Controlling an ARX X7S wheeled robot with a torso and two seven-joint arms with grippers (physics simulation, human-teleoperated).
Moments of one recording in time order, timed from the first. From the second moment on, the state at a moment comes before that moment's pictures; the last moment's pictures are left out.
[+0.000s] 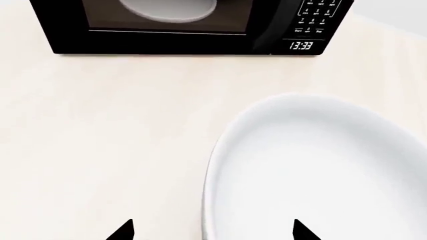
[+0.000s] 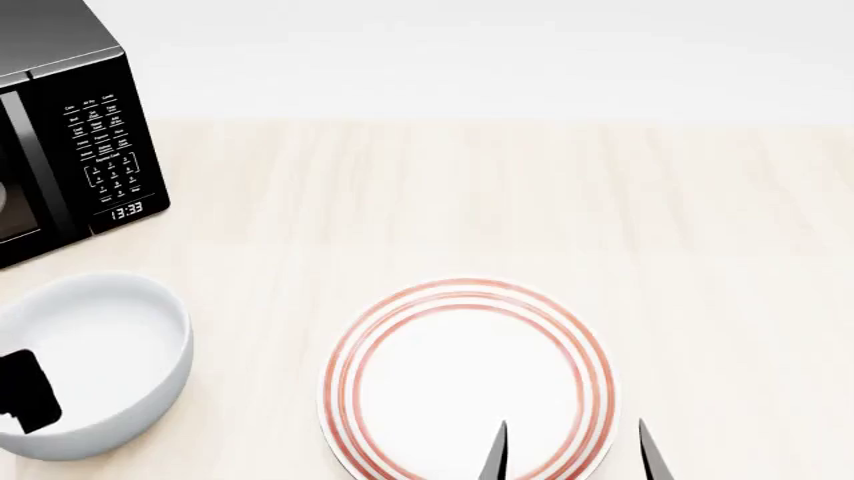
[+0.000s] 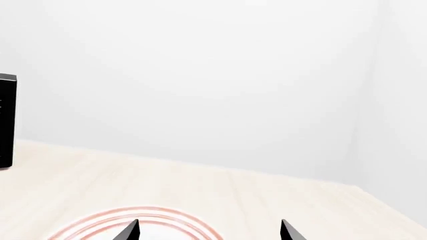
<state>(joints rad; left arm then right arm) -0.63 -0.22 -0.37 -0.17 -0.19 -1.02 -0.13 -0.07 0.28 -0.30 -0.42 0.01 0.12 0.40</state>
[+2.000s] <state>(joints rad) -0.77 -0.14 -0.40 0.09 -0.33 -1.26 -0.21 -0.06 0.30 -0.34 -0.40 0.03 0.11 0.43</state>
